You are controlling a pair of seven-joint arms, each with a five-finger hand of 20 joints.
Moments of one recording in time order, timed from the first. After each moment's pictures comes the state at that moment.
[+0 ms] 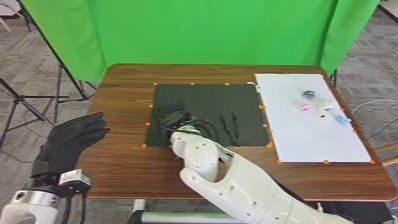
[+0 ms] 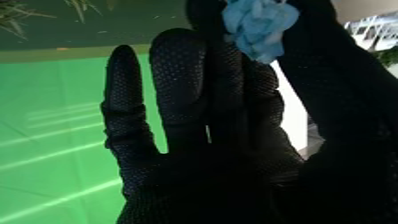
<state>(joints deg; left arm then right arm) 141.7 -48.2 -104.9 -128.6 39.1 13.2 17.5 -63.8 -80.5 31.6 -88.3 -144.8 -11.9 28.4</state>
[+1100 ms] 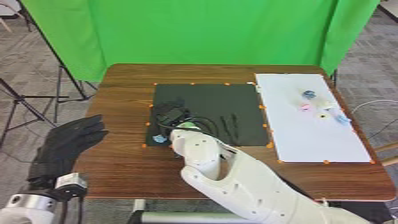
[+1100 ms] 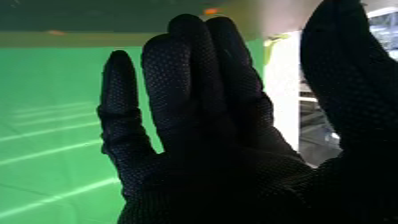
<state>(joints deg) 145.3 -48.4 -107.2 -129.8 39.4 13.5 17.8 -60.2 -77.8 28.3 -92.2 -142.4 -14.8 29.6</state>
